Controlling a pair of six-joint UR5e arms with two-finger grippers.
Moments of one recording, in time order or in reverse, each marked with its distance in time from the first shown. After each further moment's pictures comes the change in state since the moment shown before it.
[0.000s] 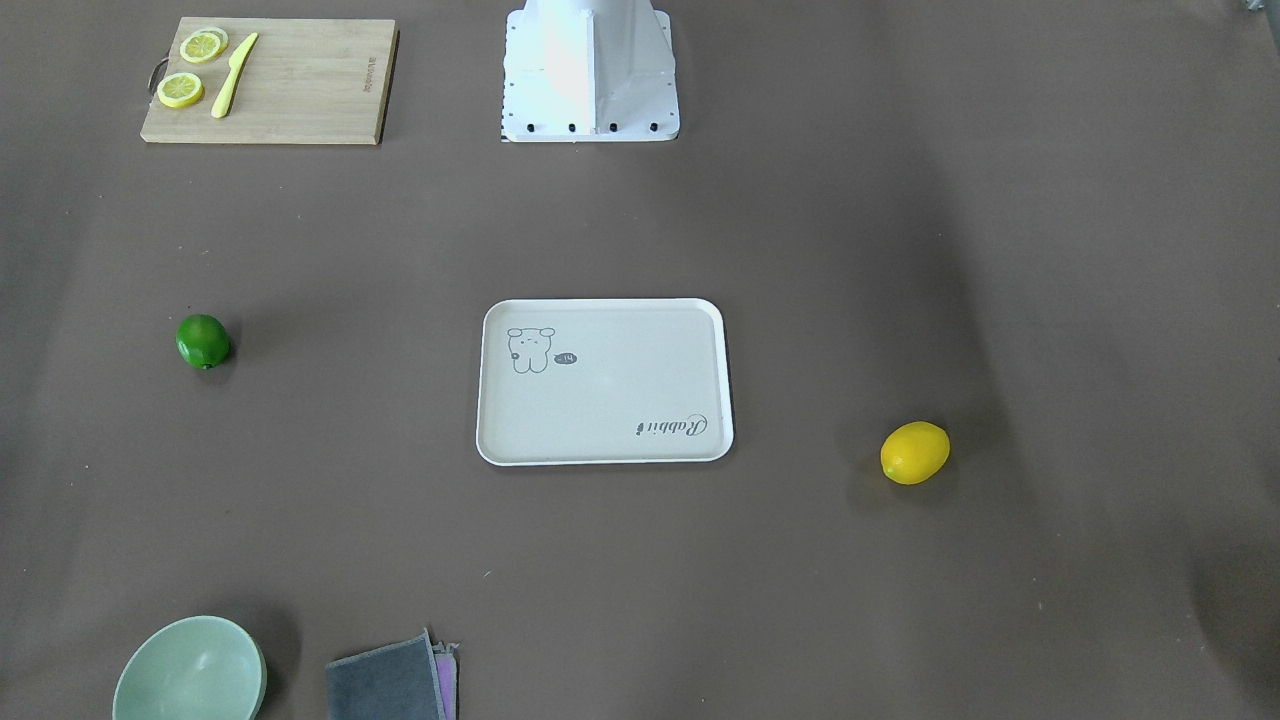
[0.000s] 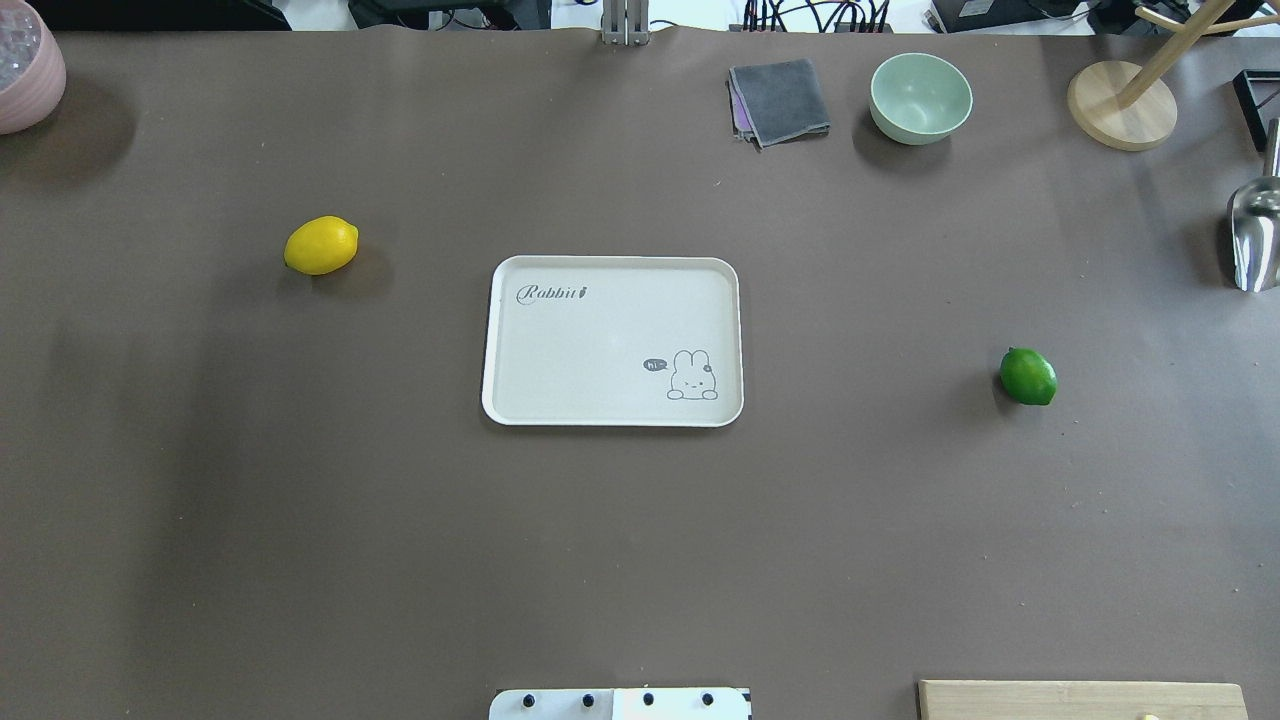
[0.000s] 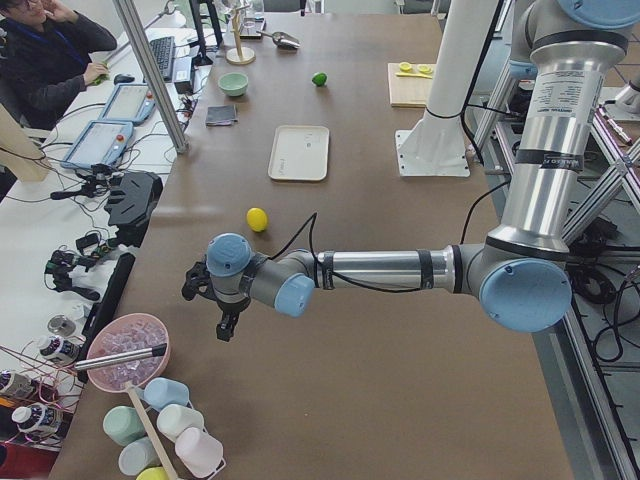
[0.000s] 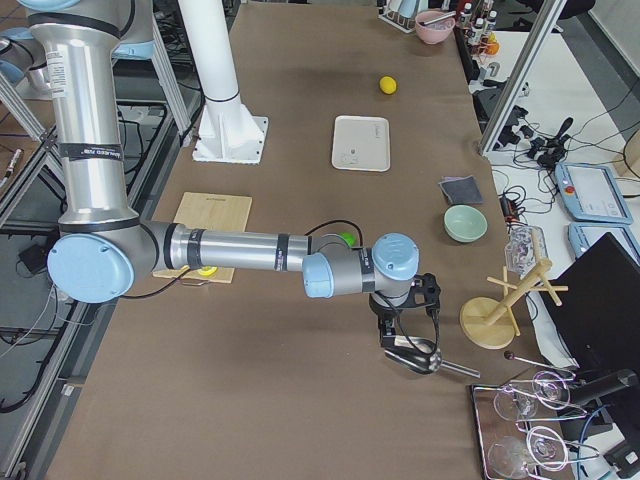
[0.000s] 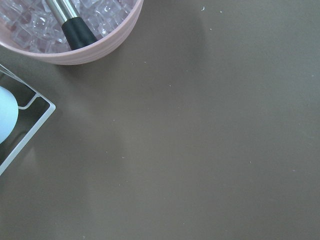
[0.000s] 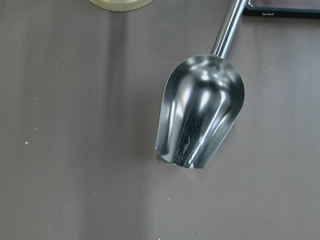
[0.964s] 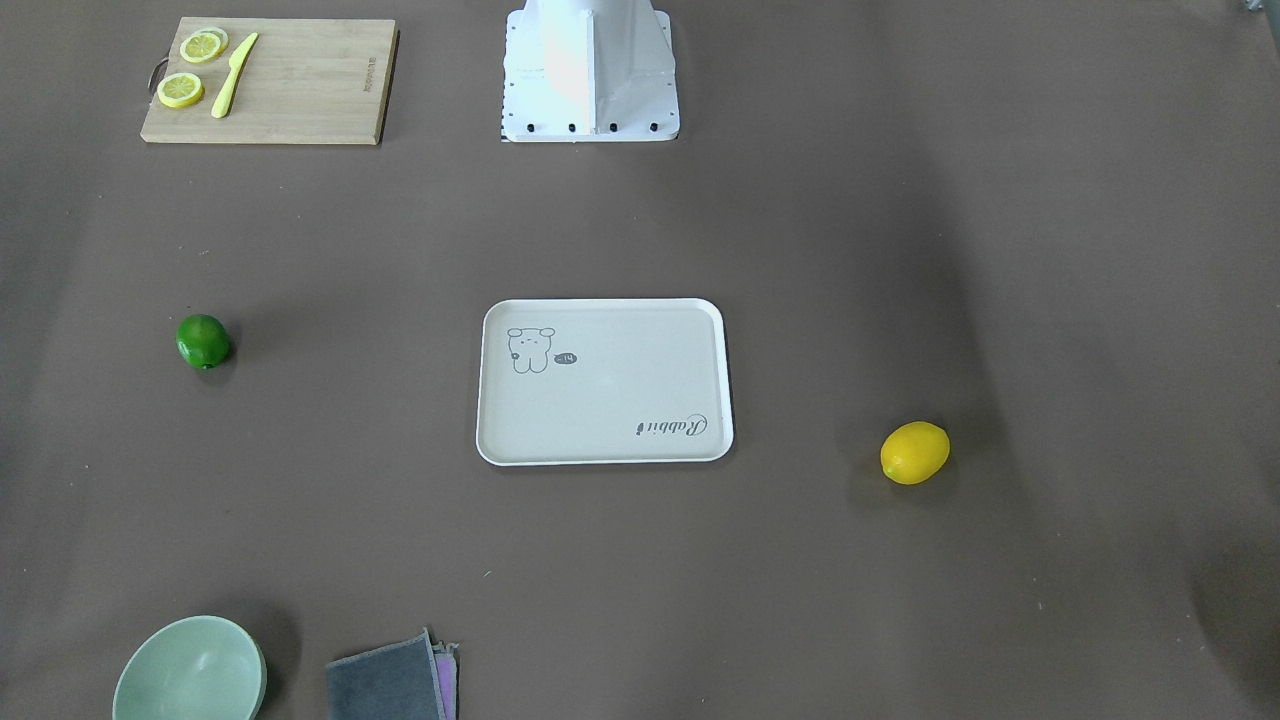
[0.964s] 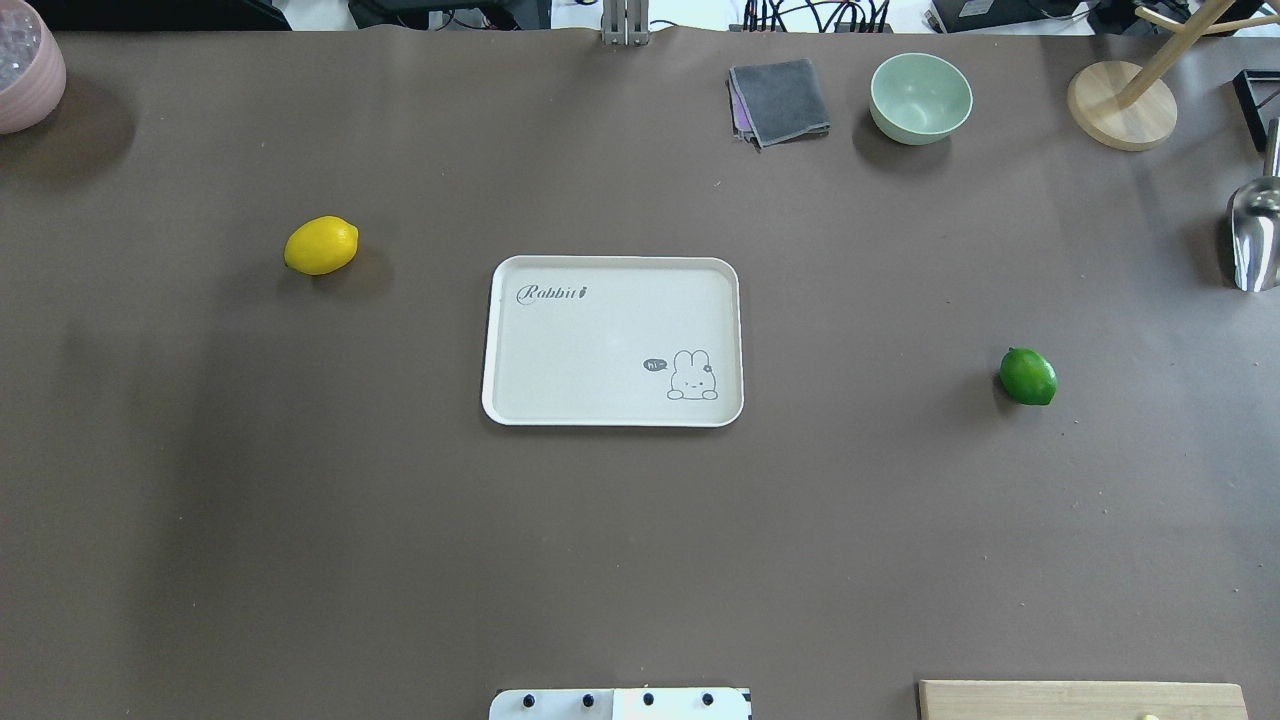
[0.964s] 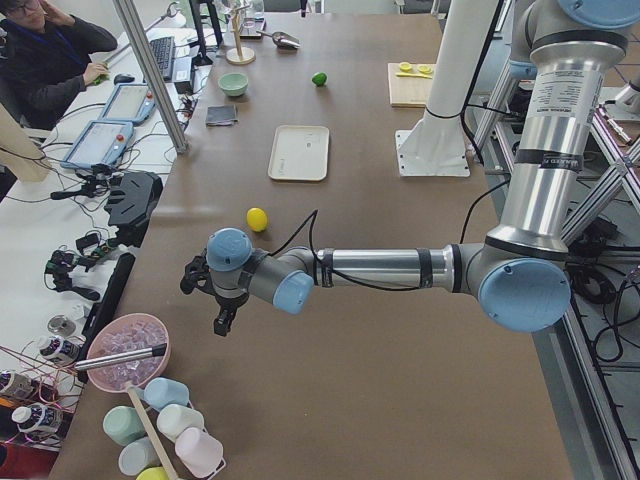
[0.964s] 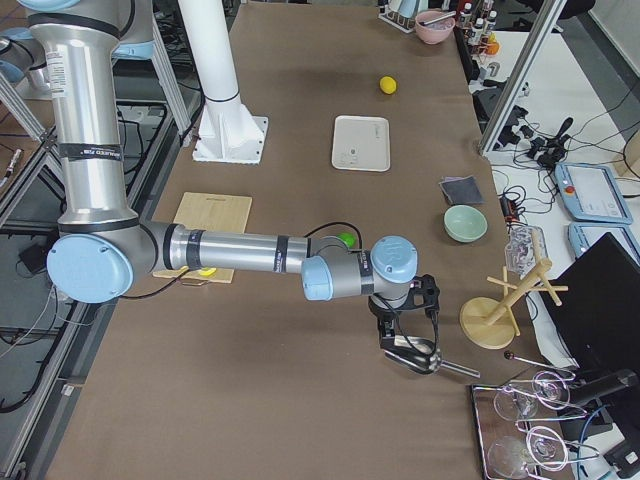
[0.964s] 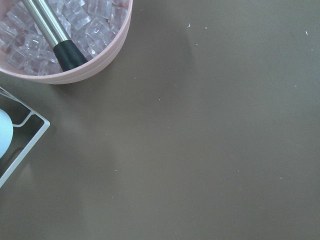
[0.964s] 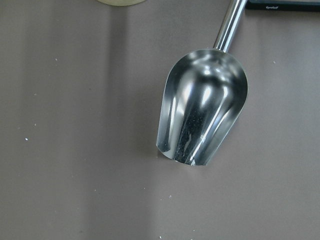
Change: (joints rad) left arm 0.003 -0.001 -0.006 -0.022 0.004 0.000; right arm -0.001 -0.009 -0.021 0.021 0.025 0.001
